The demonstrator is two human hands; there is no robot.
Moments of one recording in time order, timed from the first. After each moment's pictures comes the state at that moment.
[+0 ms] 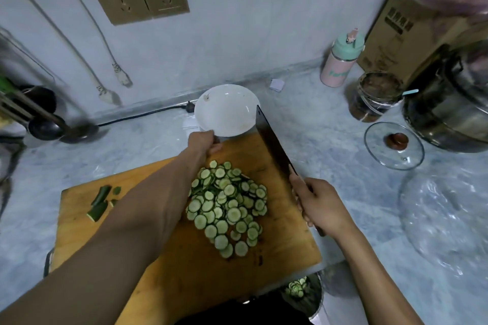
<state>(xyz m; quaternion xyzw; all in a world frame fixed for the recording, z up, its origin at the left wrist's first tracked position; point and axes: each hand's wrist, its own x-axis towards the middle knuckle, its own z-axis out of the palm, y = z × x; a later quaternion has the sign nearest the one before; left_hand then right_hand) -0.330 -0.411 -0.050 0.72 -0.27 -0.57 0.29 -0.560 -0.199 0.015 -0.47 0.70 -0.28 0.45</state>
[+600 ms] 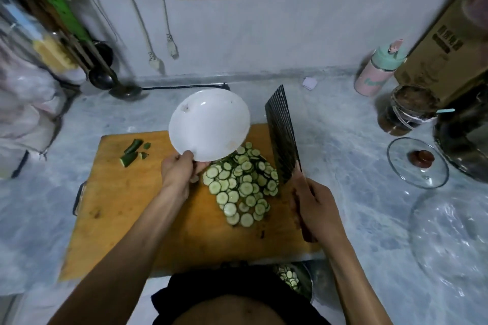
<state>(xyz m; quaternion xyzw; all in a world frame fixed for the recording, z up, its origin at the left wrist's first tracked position) -0.266 -0.244 -0.025 0.71 -0.16 -0.48 0.49 -0.526 -0.161 0.020 -0.50 0.65 -0.36 0.45</state>
